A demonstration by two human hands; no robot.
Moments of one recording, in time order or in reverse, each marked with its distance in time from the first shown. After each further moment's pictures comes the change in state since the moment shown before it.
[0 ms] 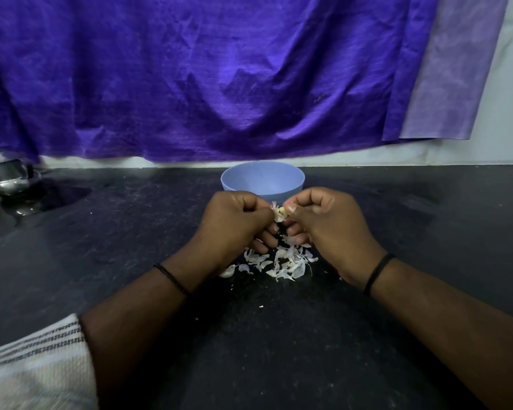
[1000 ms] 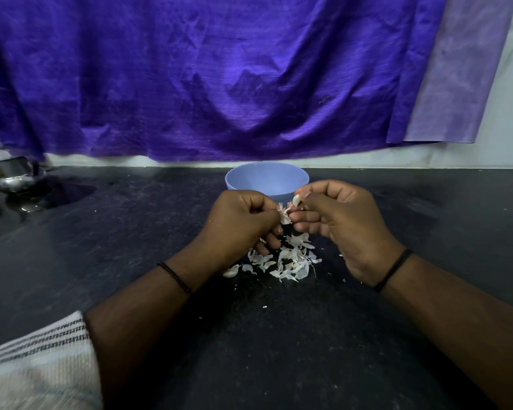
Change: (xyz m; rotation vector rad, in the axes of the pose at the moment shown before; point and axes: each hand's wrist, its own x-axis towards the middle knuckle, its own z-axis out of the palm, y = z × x) left_hand -0.002 0.001 -0.004 0.048 -0.054 0.050; right_hand 0.004 -0.009 -0.007 0.255 0.013 0.055
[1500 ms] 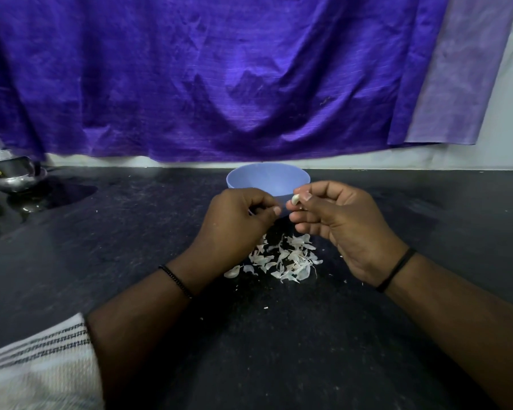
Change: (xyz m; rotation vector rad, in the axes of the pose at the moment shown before) left_hand -0.001 -0.001 -0.005 0.331 0.138 0.171; right_hand 0.000 -0.001 -0.002 0.020 -0.058 0.022
